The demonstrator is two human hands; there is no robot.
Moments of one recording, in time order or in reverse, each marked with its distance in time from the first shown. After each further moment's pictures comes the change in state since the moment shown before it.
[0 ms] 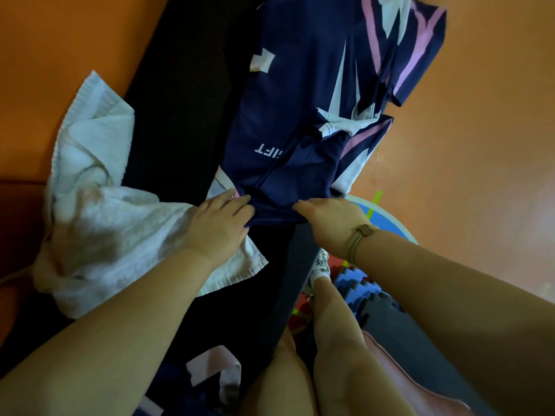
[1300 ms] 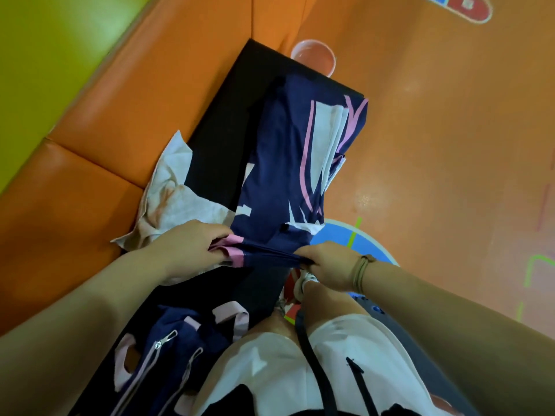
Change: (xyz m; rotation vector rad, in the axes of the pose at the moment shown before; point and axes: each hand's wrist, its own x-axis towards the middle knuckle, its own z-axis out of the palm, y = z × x) left_hand -0.127 0.074 -0.214 -0.370 -0.352 -0.245; right_hand -0.196 -0.079 -0.076 0.369 -0.172 -0.026
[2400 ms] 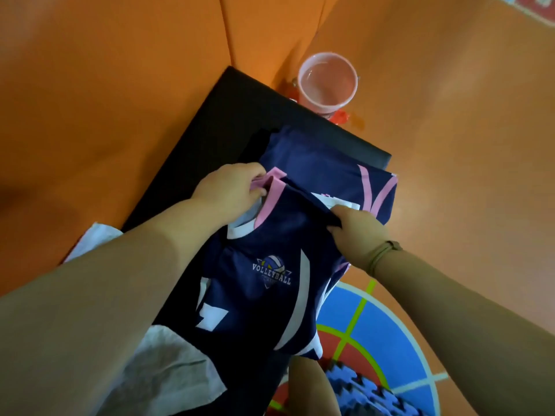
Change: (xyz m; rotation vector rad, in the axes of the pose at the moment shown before) left_hand 0.378 0.021 -0.115 0.013 0.311 -0.121; right_hand 0.251 0.194 -0.202 0.025 0.388 0.244
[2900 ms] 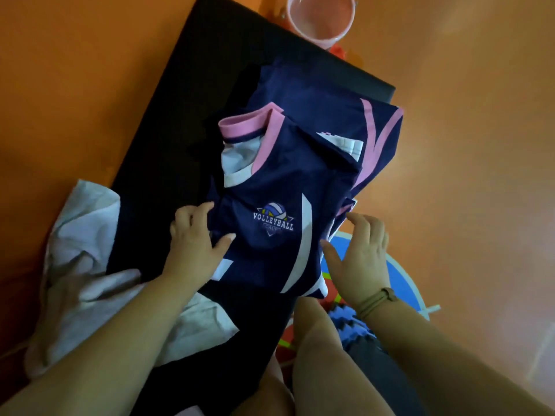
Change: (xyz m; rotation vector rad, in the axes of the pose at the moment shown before) left_hand -0.135 -0.059 0.101 -0.155 0.064 -0.350; right_hand -0.111 0.008 0.100 0.255 0.408 0.111
